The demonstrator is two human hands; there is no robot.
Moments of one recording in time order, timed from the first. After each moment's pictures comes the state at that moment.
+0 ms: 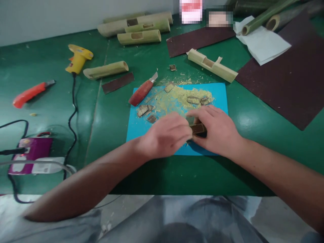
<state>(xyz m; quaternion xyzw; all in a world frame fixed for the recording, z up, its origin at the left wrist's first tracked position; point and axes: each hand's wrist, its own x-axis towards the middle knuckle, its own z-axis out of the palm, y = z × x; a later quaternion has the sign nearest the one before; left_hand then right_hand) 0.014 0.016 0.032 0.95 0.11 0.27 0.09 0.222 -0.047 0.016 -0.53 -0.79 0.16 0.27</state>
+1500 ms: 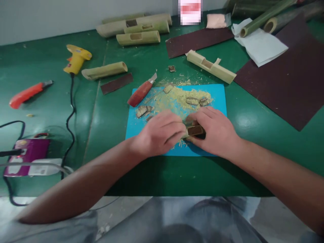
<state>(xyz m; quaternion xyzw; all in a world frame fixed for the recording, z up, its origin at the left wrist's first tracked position) 0.007 0.019 0.034 0.95 0.15 0.27 0.11 0.220 -0.045 0.019 -0.54 -0.79 0.15 0.26</state>
